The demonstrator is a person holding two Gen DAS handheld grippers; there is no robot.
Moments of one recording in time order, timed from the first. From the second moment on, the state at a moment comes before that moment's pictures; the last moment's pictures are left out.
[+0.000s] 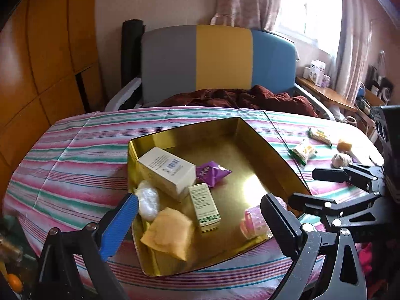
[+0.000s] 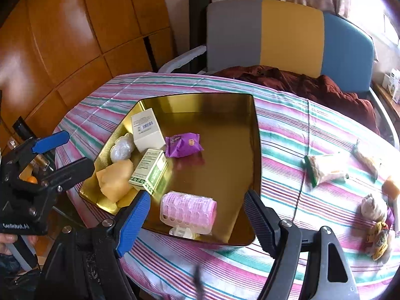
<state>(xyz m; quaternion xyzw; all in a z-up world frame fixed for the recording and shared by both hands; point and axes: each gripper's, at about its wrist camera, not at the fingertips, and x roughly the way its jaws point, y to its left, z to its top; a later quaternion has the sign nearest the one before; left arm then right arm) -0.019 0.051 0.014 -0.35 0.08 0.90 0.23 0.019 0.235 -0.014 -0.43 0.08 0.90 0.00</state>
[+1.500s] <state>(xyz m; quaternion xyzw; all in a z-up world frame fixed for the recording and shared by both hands) -0.014 0.162 0.020 -0.34 0.14 0.85 0.38 0.172 0.581 -0.070 -0.47 0.34 0.71 0.40</state>
